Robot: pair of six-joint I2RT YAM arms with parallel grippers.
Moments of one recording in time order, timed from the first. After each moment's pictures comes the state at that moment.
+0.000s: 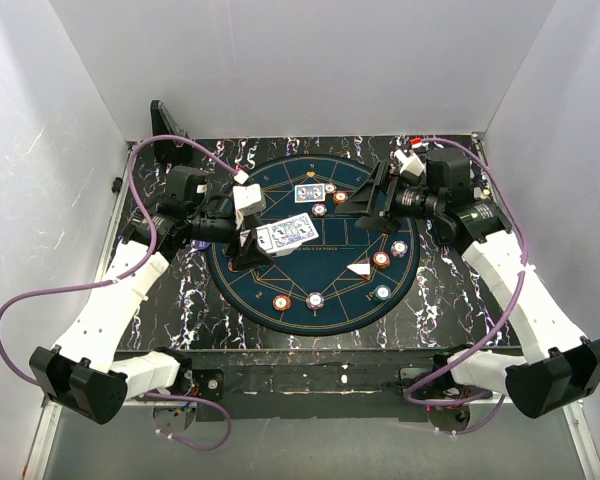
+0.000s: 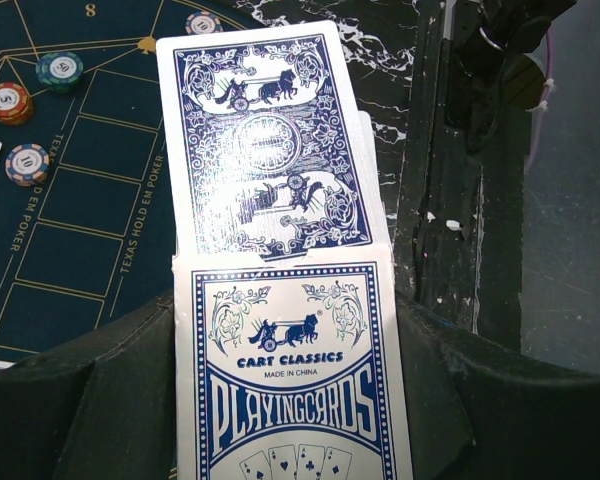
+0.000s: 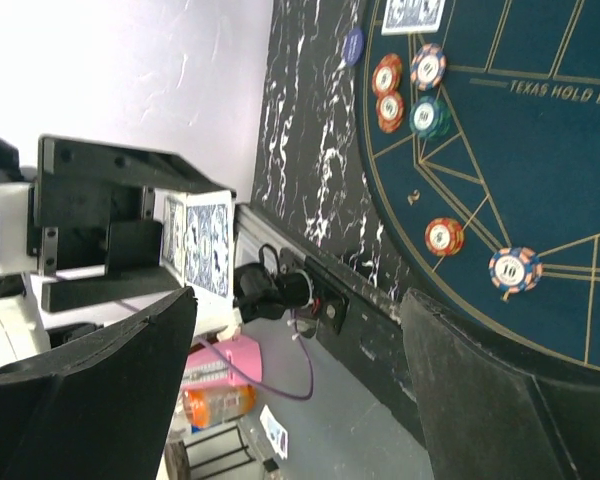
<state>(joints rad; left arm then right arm) -0.39 1.18 1.26 -0.81 0.92 0.52 0.38 1.20 1.27 -0.59 -0.64 0.83</state>
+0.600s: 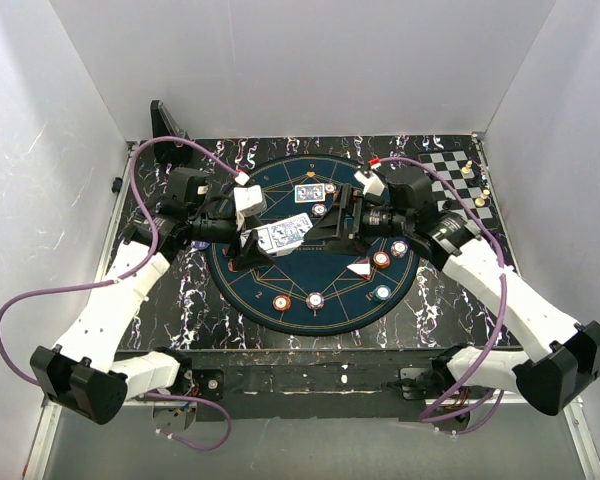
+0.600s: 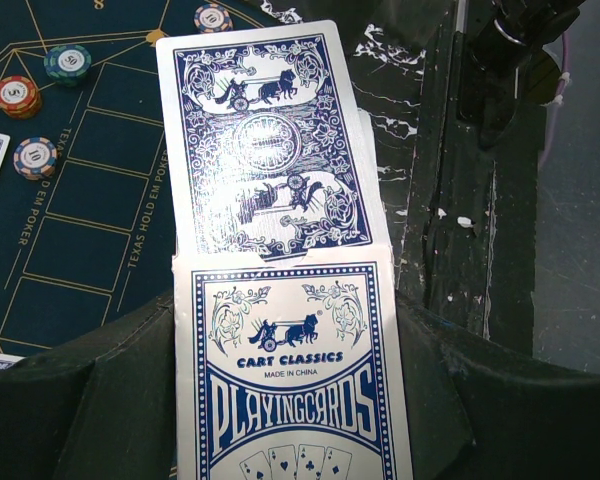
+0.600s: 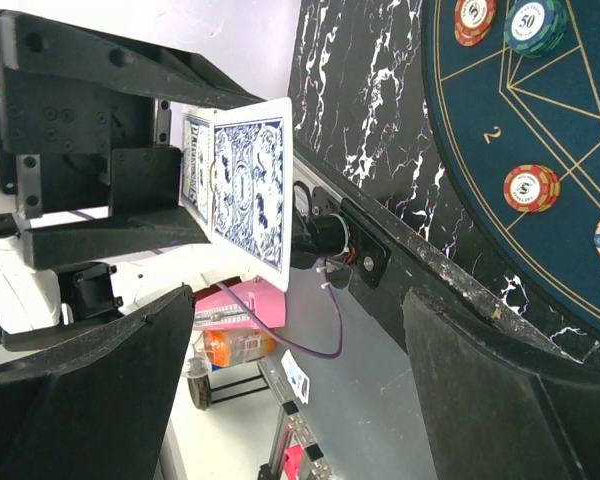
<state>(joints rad) -0.39 1.18 1.24 -0.79 0.90 0.52 0.63 1.18 1.16 -0.46 -0.62 0.96</state>
